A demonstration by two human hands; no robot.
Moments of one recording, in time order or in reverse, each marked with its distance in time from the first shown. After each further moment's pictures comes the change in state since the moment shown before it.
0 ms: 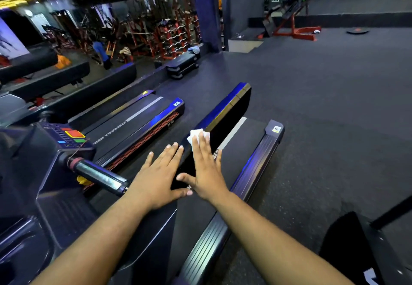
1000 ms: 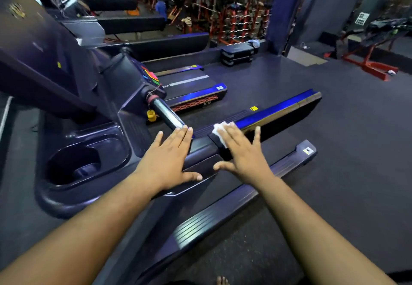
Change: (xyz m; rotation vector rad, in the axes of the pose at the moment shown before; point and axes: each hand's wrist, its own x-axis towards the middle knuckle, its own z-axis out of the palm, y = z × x) left_hand -0.136 -0.037 0.009 -0.042 0.045 -0.305; right_hand -0.016 -0.055 -0.011 -0.424 -0.210 -0.404
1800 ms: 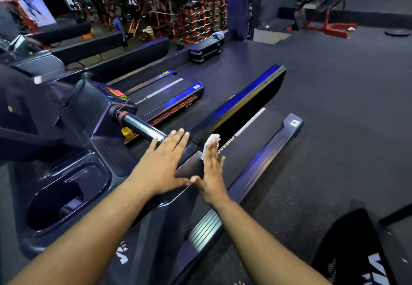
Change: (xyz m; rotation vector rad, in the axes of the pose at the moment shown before) left_hand 0.026 0.009 0.004 0.081 0.017 0.246; right_hand -0.036 -0.070 0.094 0.715 0.299 0.402
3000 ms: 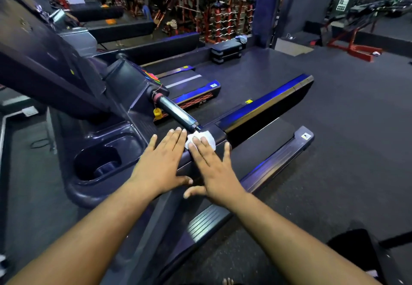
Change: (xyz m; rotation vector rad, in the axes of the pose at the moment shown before) left_hand -0.085 -0.019 0.001 0.003 0.004 -0.219; right_hand -0.026 -0.071 -0.009 -0.613 -0.268 -0.515
